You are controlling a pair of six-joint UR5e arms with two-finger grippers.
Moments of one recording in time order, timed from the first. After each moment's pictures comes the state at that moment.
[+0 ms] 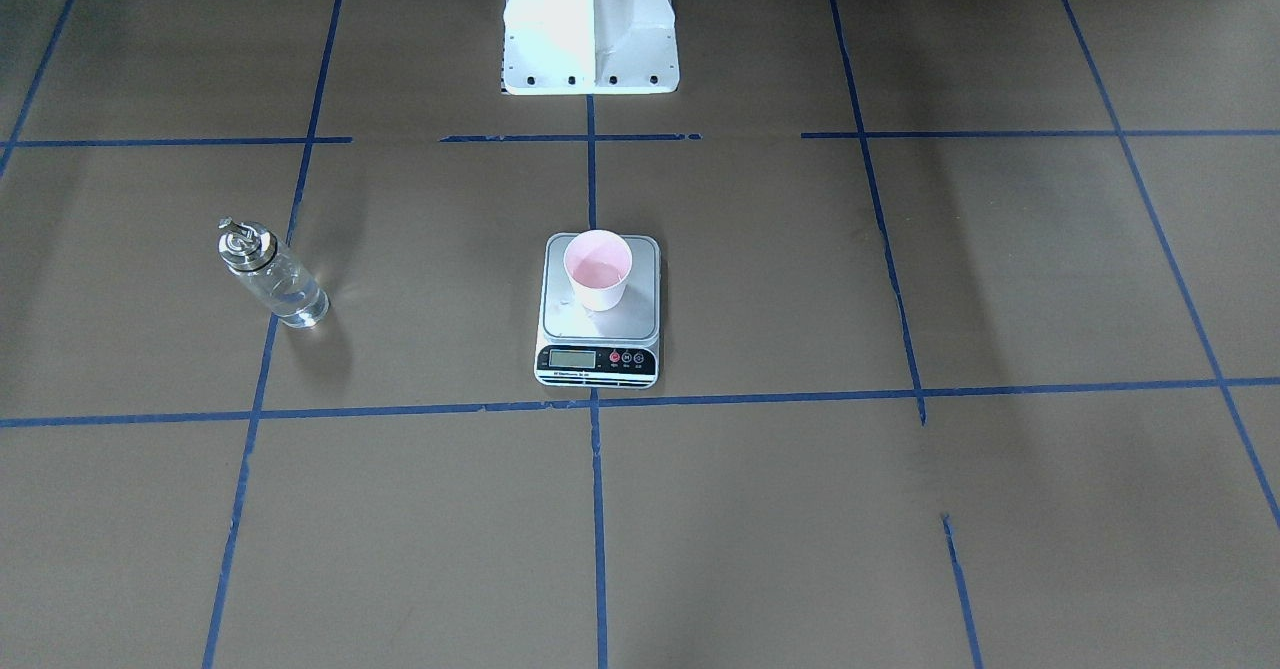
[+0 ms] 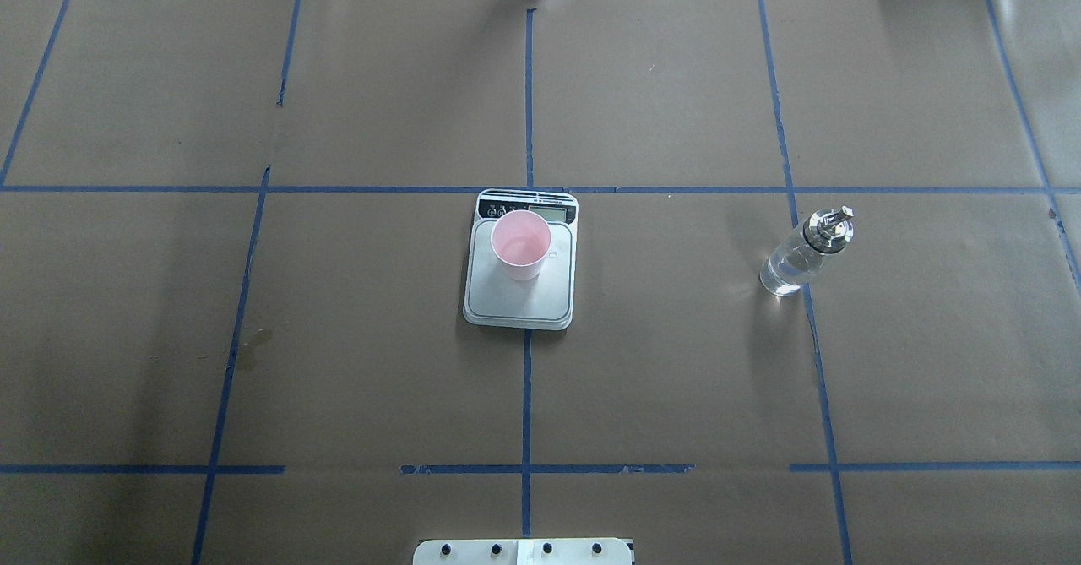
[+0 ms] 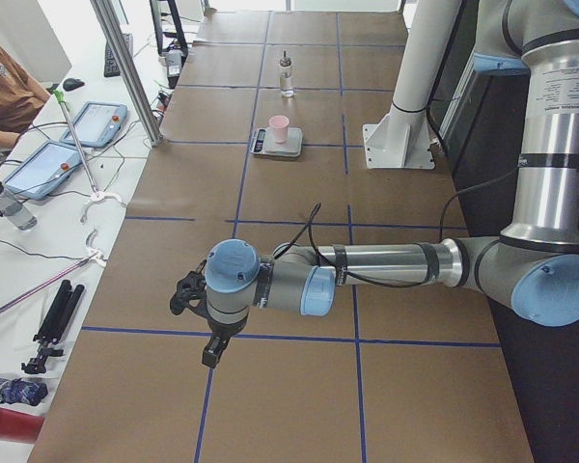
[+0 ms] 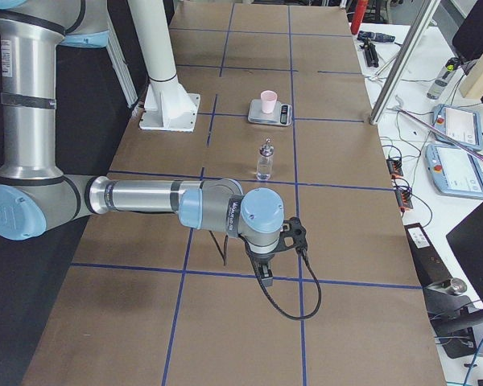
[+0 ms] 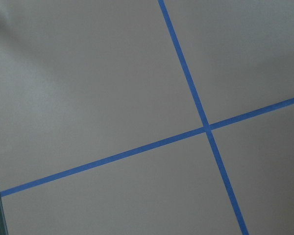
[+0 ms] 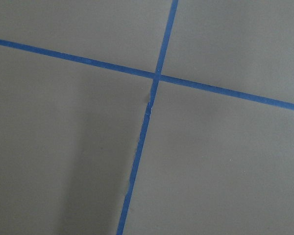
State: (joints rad) left arm -1.68 -1.58 -1.54 -1.77 -2.32 0.29; right arm 1.69 -1.66 1.70 -1.69 2.39 -0.35
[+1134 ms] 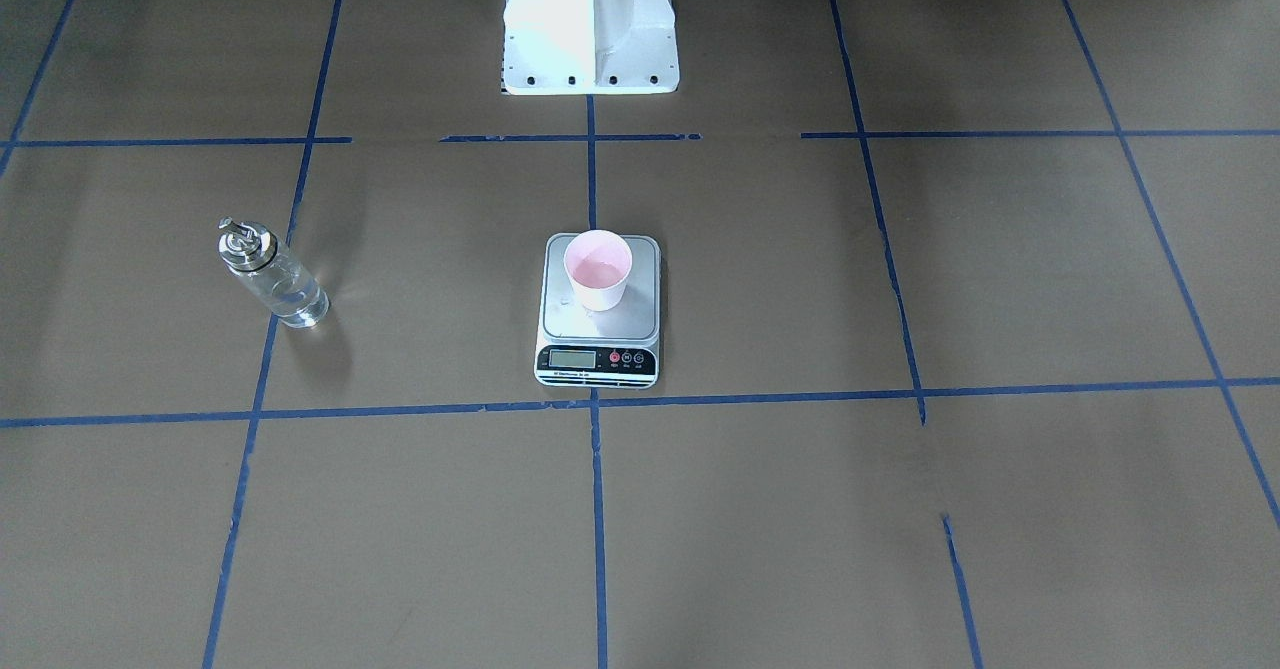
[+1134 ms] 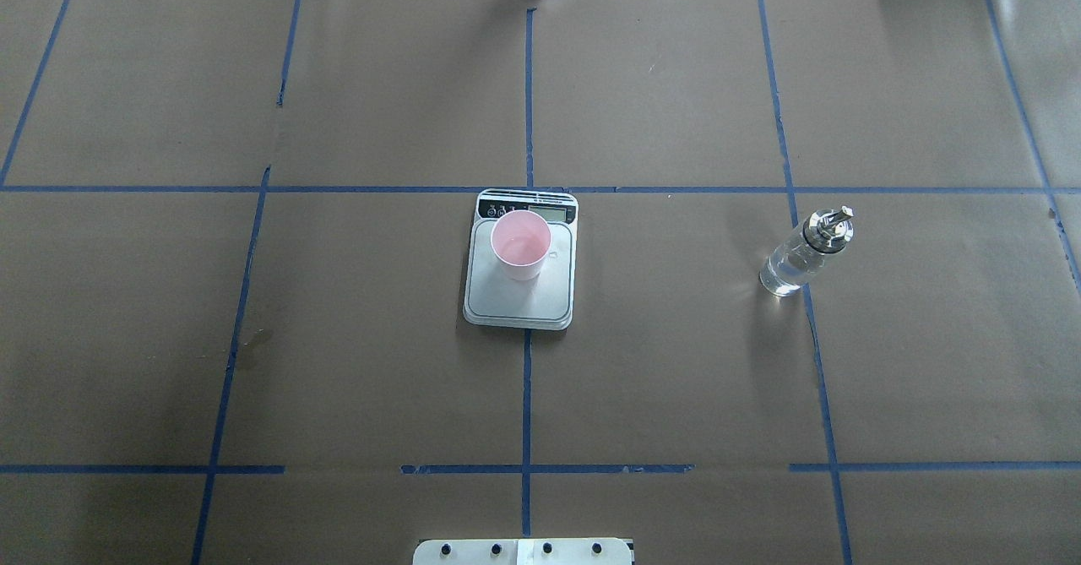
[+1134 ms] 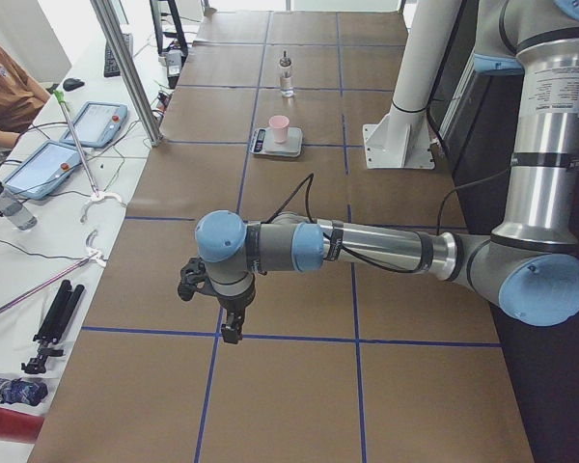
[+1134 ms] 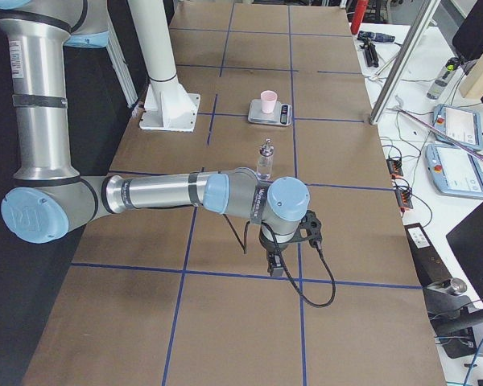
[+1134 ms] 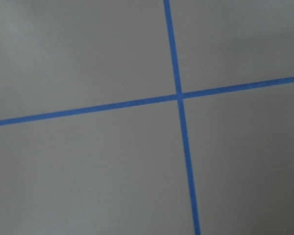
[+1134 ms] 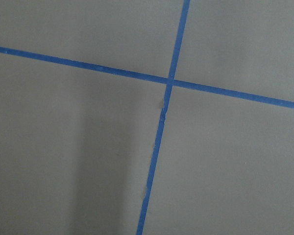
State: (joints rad) left arm -1.58 -1.60 -1.68 -1.39 -2.32 0.15; right arm 1.65 -1.56 1.70 -1.85 2.38 -0.35
